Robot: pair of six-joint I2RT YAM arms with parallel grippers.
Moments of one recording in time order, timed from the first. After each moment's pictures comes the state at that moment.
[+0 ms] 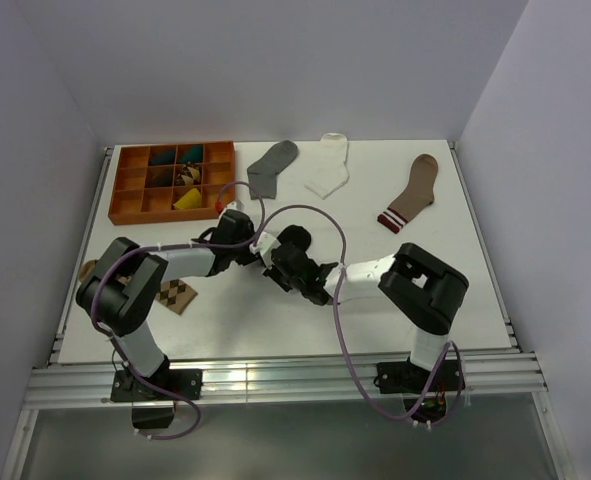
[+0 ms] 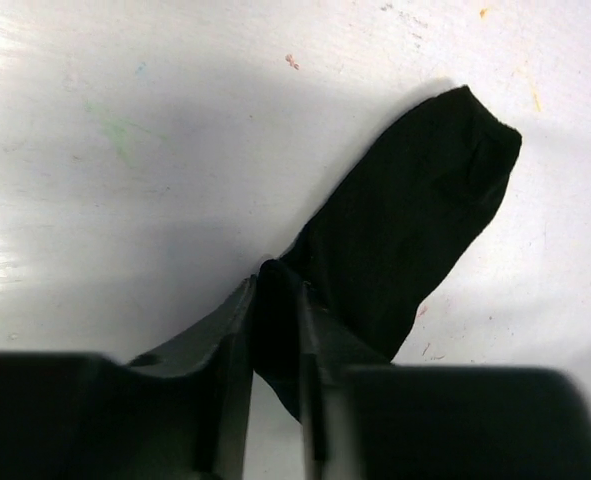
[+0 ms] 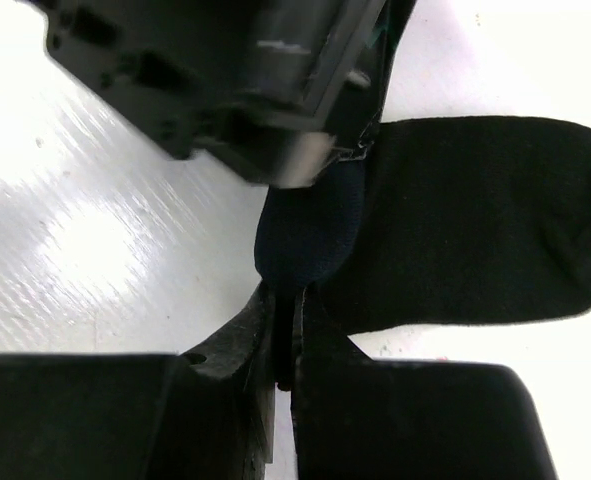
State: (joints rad) left arm -0.56 1.73 0.81 0.15 -0.01 -0.87; right arm 0.96 1.79 0.83 0.28 0.22 -0.10
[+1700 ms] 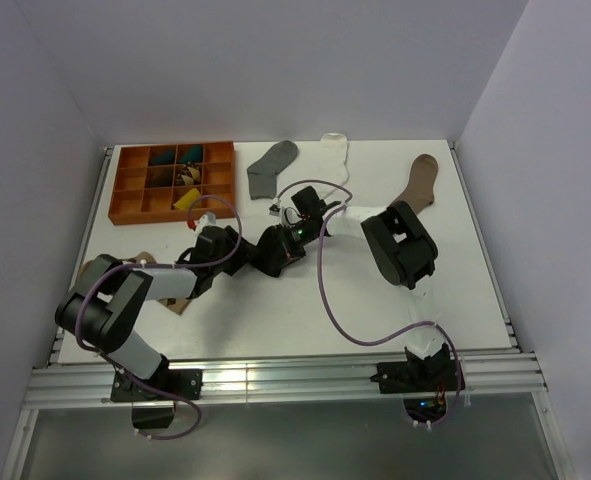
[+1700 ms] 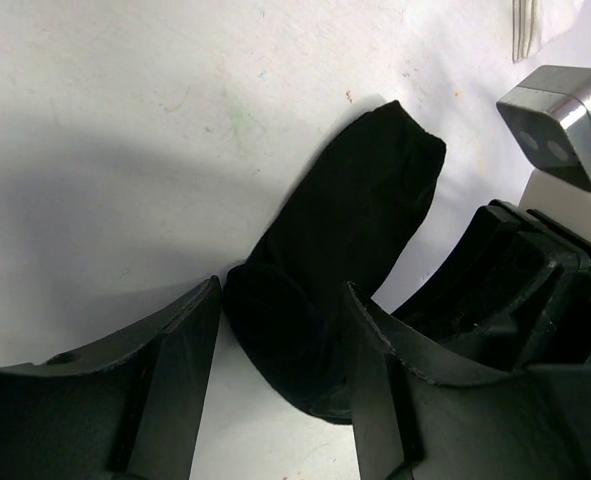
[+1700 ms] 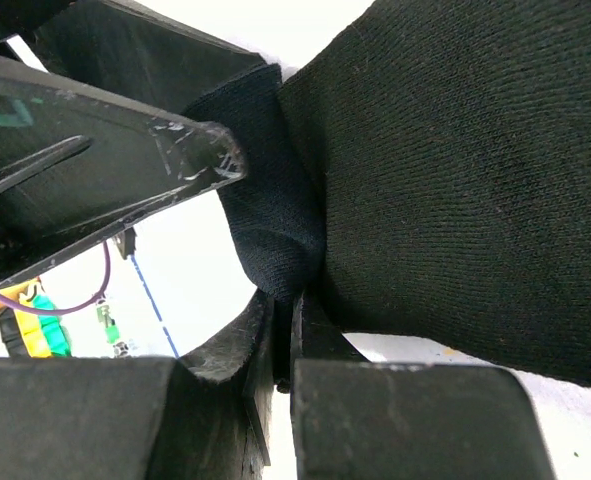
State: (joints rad) left arm -0.50 1.58 0.54 0.41 -0.04 -1.07; right arm 0.57 2.15 1.36 -0.31 -0.86 0.30
